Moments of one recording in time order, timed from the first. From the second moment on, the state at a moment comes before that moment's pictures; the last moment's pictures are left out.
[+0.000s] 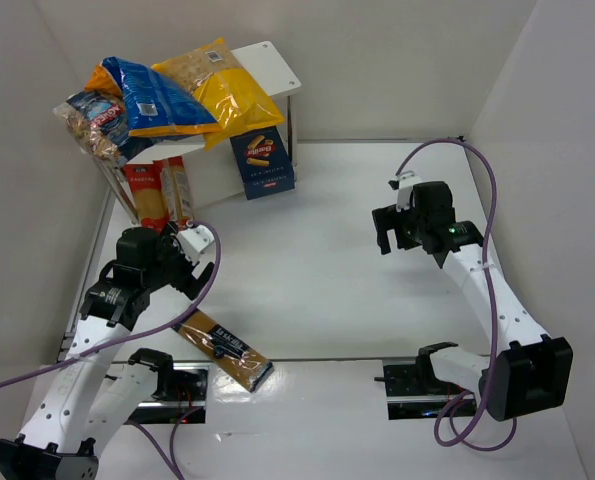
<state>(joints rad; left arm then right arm) -0.20 0.72 0.76 -0.66 0.29 0.50 0.19 1.14 0.97 -0.61 -0.05 -0.11</state>
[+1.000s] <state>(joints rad) -0.13 0.67 0.77 -0.56 0.09 0.35 0.62 1.36 1.06 -0.61 -0.26 -0.26</state>
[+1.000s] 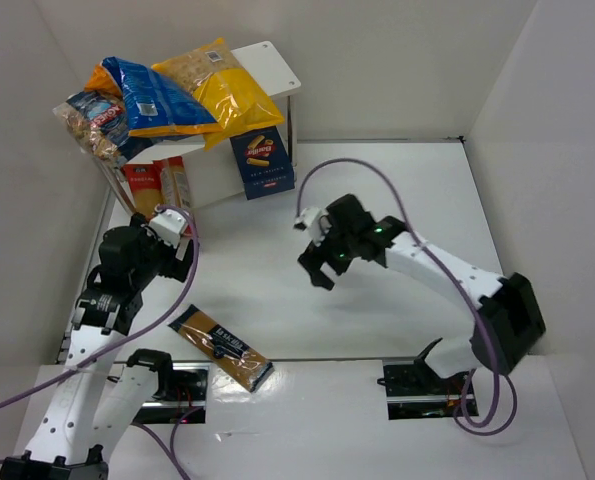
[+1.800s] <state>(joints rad) 0.24 0.53 0.79 -0.55 -0.03 0.17 1.23 1.92 1.38 -0.47 -0.28 -0.03</state>
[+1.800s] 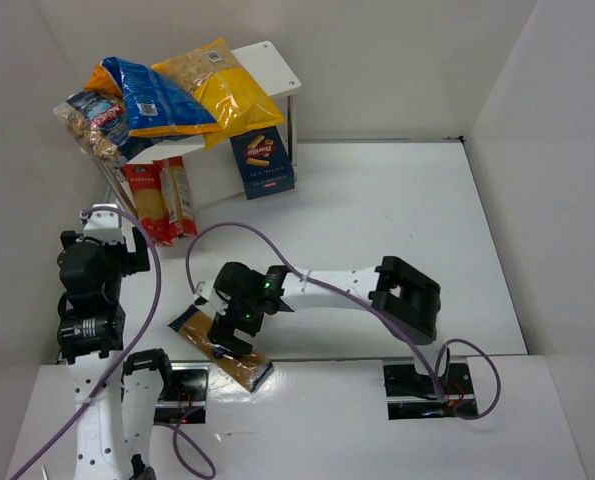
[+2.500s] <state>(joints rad) 0.28 0.48 0.79 -0.51 -0.13 0.13 1.33 2.12 1.54 -0.44 -0.21 0.13</state>
